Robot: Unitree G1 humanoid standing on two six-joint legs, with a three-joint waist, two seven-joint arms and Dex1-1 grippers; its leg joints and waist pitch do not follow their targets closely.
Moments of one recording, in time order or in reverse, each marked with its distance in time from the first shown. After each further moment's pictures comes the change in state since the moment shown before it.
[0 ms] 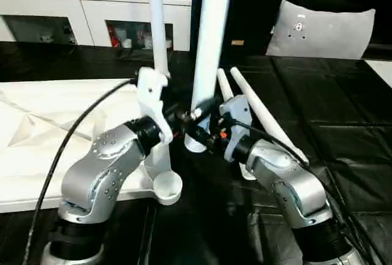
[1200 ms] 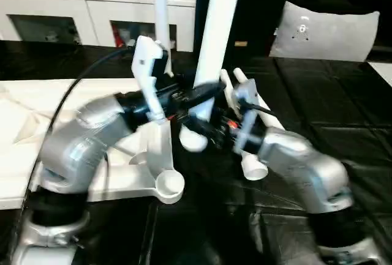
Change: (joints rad) left arm -0.171 0.143 0.029 0.031 -0.106 0.059 -0.182; right arm -0.080 -0.040 -0.071 -0.052 0.198 0.145 0.090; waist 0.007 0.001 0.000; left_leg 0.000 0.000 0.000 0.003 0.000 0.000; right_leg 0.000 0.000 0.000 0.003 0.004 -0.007
